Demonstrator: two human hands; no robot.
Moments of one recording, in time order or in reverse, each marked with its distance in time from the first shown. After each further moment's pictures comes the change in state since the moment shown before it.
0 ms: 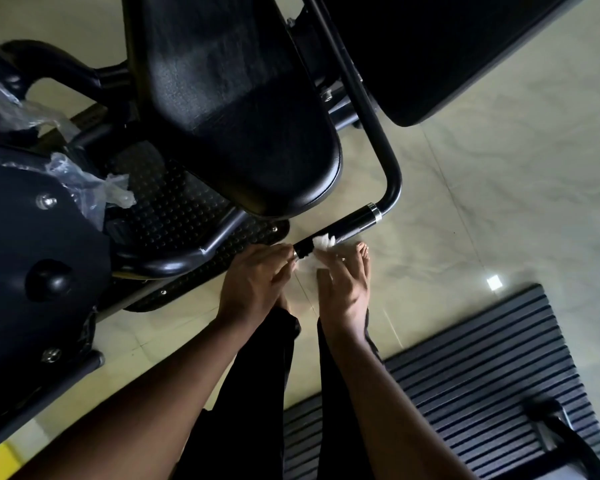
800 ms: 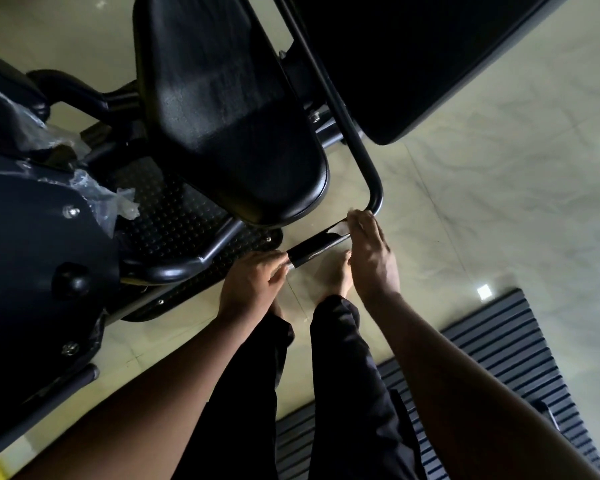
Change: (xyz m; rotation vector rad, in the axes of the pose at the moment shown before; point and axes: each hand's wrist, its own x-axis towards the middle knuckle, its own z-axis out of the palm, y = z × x) left_hand 0.006 0.009 -0.007 -0.022 -0.040 -0.034; right_hand 0.067 0.043 -0.034 -0.385 -0.212 -0.174
